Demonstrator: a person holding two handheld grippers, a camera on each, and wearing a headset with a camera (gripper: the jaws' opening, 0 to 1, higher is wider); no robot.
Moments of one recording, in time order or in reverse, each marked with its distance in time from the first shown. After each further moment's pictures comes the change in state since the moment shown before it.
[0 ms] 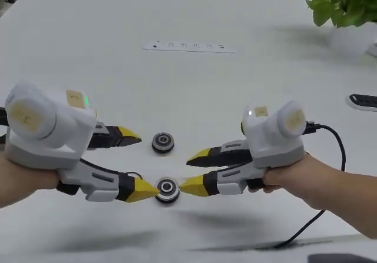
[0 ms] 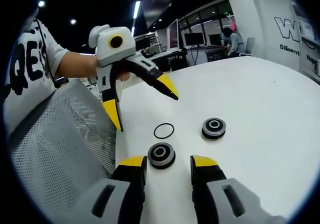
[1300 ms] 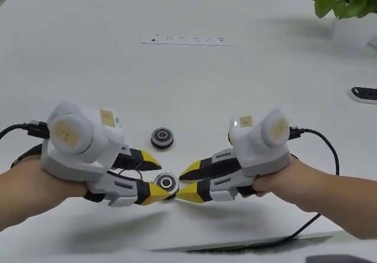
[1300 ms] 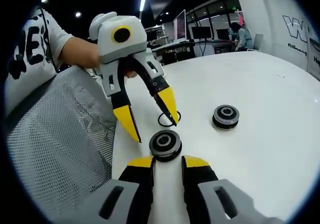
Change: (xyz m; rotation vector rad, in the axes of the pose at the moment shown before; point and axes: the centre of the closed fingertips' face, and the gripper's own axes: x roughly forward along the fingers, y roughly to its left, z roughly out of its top) left arm 0.035 -0.022 -0.020 0.006 0.065 -0.095; right arm 0.019 0.006 -0.024 -0.036 0.061 0.047
